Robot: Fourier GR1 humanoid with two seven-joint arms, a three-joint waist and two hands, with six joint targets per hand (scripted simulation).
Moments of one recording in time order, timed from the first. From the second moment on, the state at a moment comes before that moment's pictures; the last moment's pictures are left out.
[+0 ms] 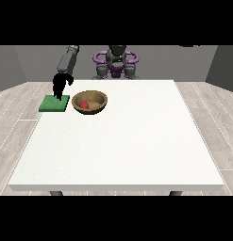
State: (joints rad) left arm -0.91 0.28 0.28 -1.16 -0.02 -0.17 0.17; right arm -0.26 -0.27 -0.44 -0.98 -0.33 0.14 -0.18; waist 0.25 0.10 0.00
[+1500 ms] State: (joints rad) left arm -0.79 0.57 0.46 -1.30 0.28 -0.36 0.25; right arm -0.51 -0.23 -0.39 -0.60 -0.28 0.13 -0.46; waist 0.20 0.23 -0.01
